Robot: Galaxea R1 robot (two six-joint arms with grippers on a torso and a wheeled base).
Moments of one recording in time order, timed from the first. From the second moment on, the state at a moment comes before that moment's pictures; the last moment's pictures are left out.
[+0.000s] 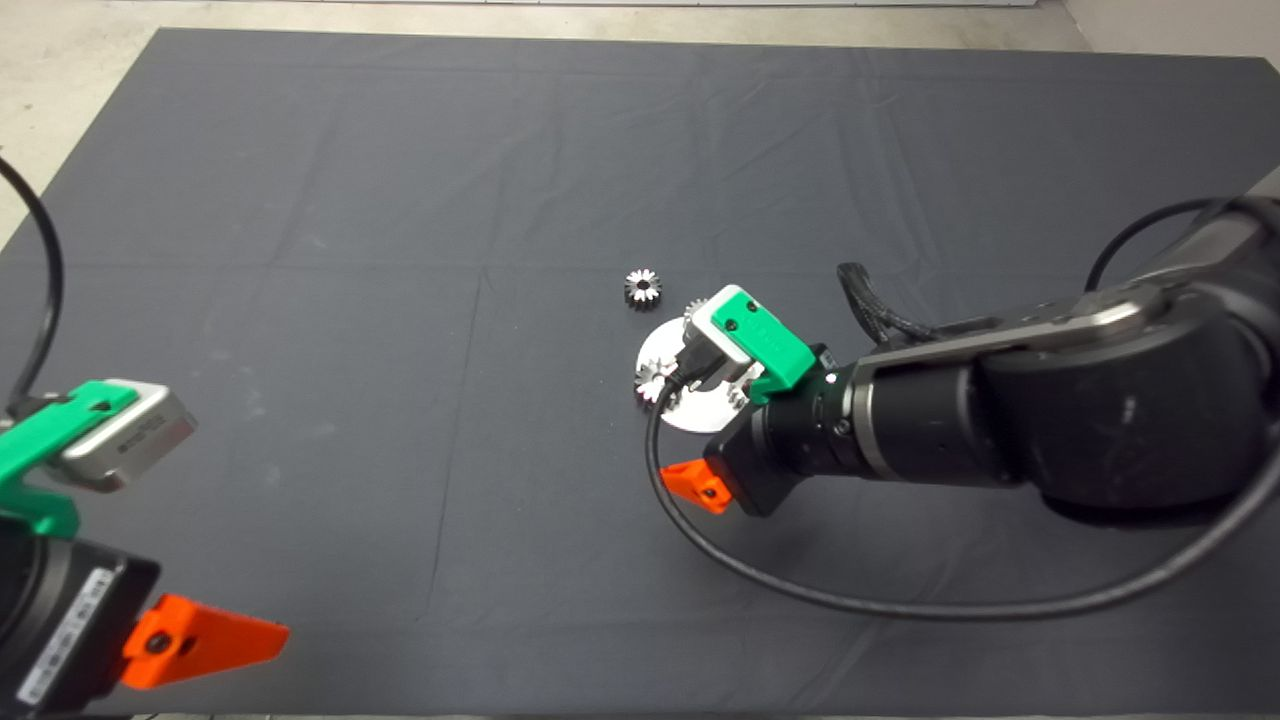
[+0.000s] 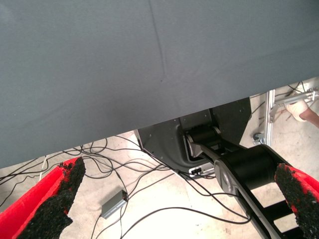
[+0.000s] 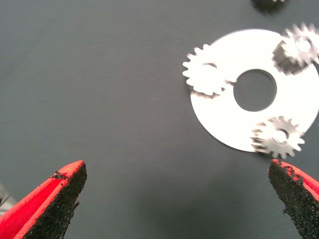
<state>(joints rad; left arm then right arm) -0.83 1.78 -0.30 -0.13 1.34 -1.25 0.33 2.66 -0.61 -0.78 -1.51 1.35</state>
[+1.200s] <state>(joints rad) -0.83 1.78 -0.30 -0.13 1.34 -1.25 0.18 2.73 -0.83 -0.97 -1.52 1.23</state>
